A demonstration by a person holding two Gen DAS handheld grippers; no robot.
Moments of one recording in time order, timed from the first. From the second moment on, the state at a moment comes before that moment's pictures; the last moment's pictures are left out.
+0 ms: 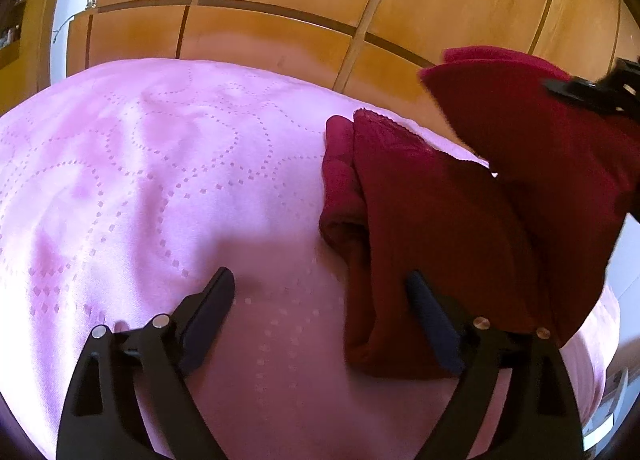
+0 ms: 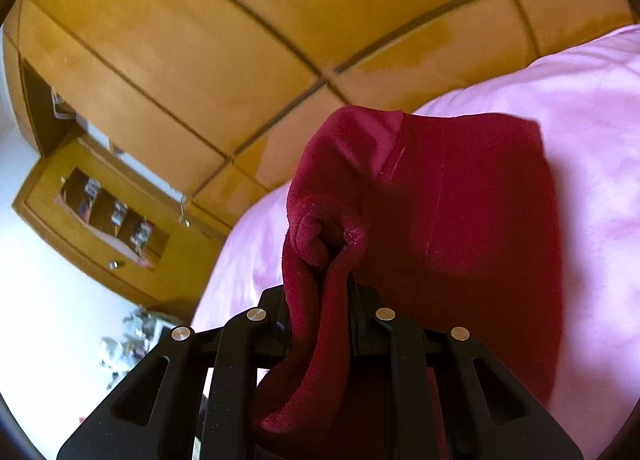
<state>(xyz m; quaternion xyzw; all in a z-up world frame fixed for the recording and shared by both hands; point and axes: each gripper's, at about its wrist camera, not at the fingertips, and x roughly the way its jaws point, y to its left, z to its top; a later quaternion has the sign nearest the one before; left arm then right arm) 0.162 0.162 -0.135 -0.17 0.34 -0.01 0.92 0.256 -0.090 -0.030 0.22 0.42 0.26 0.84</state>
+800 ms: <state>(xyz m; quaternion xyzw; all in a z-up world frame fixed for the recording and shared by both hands) 0.146 0.196 -0.119 -0.26 0.32 -0.01 0.91 0.224 -0.085 -0.074 0.19 0.43 0.32 0.82</state>
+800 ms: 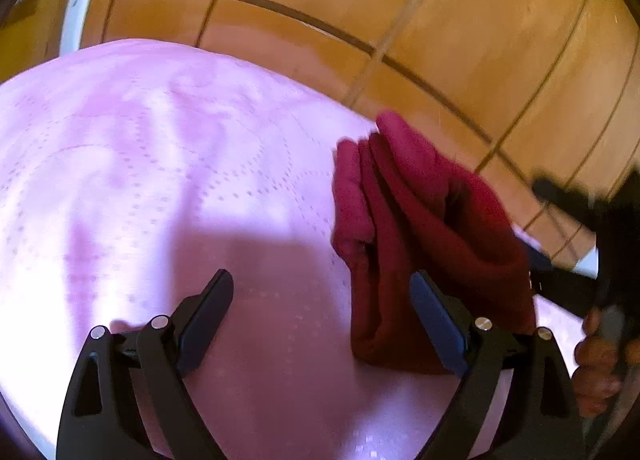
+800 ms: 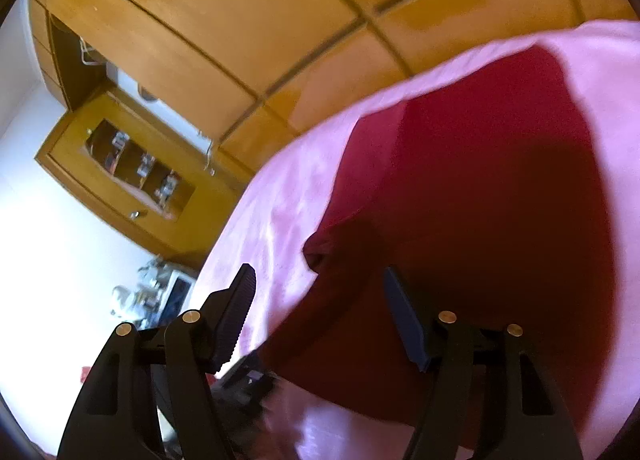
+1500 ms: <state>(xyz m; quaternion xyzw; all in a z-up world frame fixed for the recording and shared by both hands) 0.204 0.118 -0.073 -0.24 0.36 -0.12 0.89 0.216 -0.207 -0.085 0.14 0.42 0.09 0.89</state>
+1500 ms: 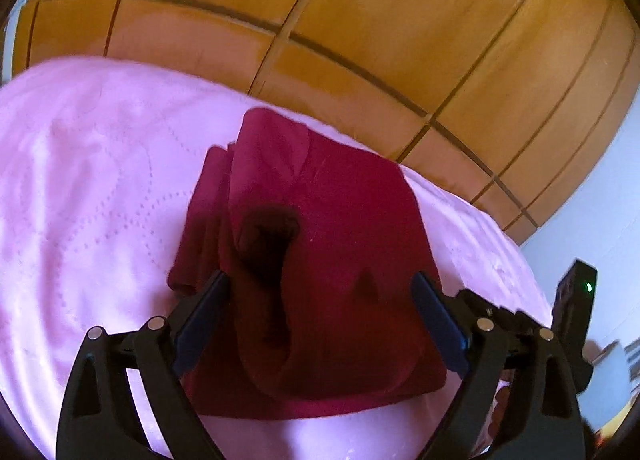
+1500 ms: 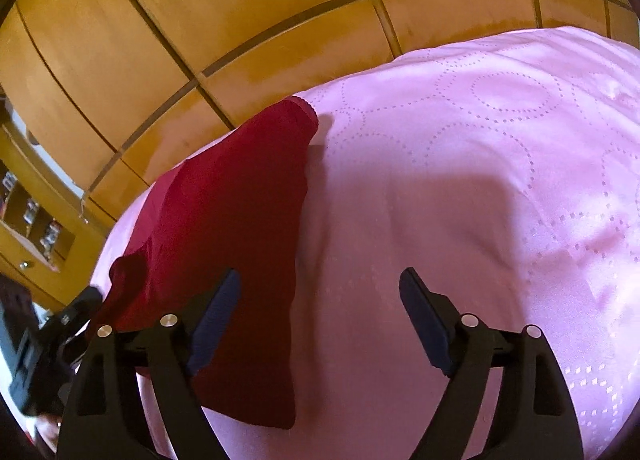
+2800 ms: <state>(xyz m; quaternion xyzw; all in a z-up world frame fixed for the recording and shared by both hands) 0.165 0.173 -0.112 -0.31 0.36 -0.10 0.88 0.212 -0.164 -0.081 0.03 0.43 0.11 0.90</state>
